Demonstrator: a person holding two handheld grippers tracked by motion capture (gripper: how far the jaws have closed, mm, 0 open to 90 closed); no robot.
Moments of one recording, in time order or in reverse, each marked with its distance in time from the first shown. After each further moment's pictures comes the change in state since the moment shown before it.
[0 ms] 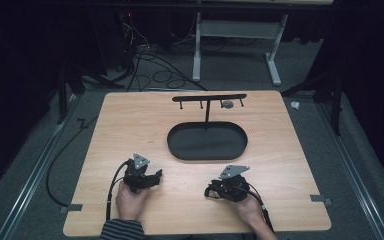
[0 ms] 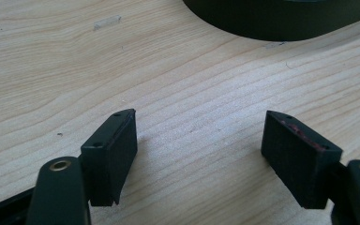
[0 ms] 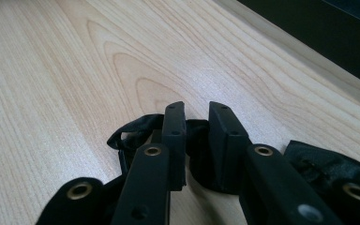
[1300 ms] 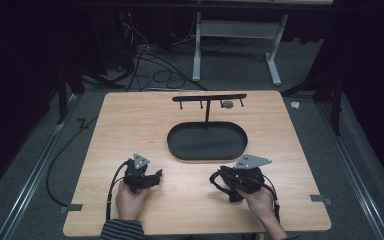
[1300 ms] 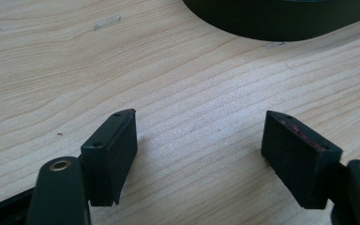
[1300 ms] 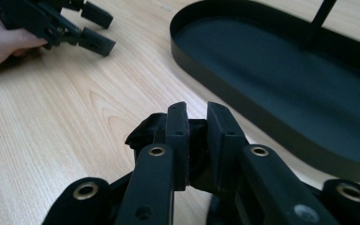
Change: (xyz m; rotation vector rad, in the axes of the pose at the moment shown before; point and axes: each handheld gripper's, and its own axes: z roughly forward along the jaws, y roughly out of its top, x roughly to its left) left arm 0.000 0.000 0.000 0.000 0.000 -0.001; right arm -0.012 0.024 -0.058 -0.179 -0.064 -0.001
